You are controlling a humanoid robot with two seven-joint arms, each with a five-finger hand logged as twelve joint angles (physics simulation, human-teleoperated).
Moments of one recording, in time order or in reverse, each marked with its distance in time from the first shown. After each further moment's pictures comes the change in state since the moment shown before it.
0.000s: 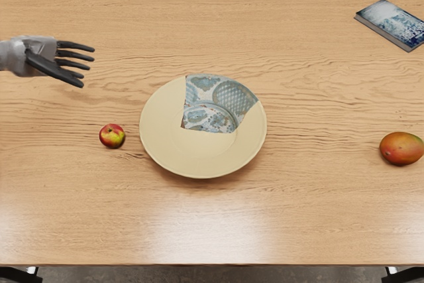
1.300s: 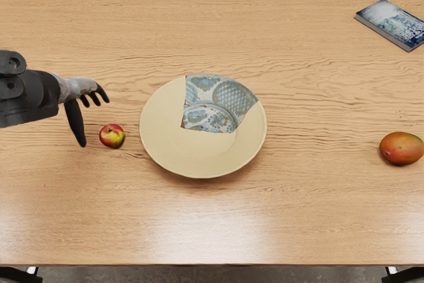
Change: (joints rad) left arm -0.591 -0.030 0.814 -0.933 0.377 0.762 0.259; right arm 0.000 0.000 -0.002 -0.003 -0.001 -0.002 -0.005
